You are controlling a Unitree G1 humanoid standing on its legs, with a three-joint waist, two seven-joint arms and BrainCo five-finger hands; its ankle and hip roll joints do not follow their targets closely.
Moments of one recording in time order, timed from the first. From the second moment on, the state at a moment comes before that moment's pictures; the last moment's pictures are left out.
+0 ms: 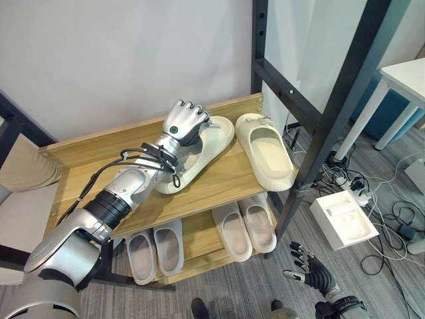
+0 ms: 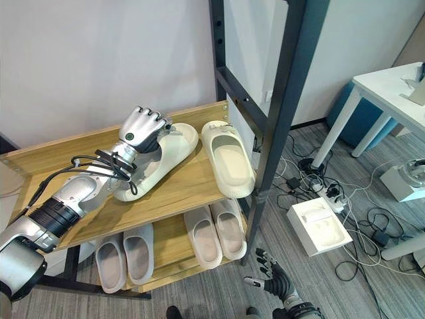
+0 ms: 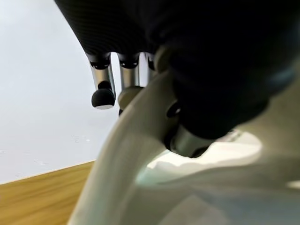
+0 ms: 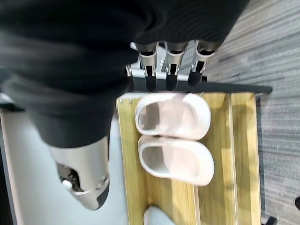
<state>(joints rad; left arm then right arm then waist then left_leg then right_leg) -0.80 0.72 -0.68 0.32 0.86 0.00 0.43 0.41 -0.47 0.26 0.15 0.33 -0.17 0.04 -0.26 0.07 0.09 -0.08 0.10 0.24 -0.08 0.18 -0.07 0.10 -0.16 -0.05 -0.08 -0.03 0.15</state>
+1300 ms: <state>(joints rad) -0.06 0.94 -0.44 -0.31 -0.89 -0.04 -0.09 0.45 -0.55 0.28 0.10 0.34 -0.07 0.12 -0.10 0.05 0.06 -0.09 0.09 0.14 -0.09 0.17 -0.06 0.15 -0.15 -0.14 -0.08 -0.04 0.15</state>
